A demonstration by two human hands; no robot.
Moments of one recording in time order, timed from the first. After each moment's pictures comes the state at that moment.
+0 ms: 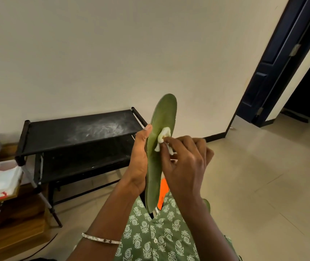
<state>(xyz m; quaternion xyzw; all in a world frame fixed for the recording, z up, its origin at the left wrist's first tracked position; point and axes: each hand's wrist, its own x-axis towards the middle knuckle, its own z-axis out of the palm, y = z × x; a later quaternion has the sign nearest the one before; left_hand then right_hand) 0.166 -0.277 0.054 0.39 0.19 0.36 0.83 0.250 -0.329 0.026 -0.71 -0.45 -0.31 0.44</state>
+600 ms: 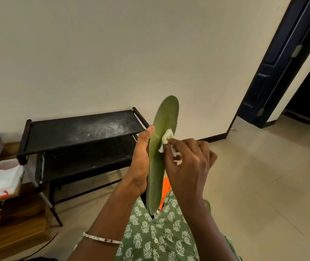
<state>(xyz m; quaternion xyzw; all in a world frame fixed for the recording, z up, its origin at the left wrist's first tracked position) 0.166 -0.277 0.054 0.37 0.18 0.35 0.84 0.254 -0.331 0.021 -0.72 -0.44 -0.30 0.45</state>
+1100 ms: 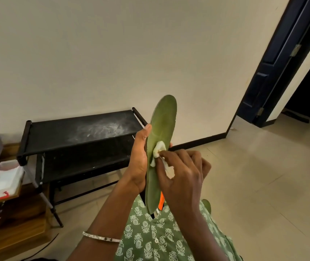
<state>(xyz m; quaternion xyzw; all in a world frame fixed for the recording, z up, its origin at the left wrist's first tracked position) 0.166 -0.272 0.052 0.36 0.21 0.36 0.84 0.236 -0.343 0.006 -0.71 -0.48 -0.28 0.43</state>
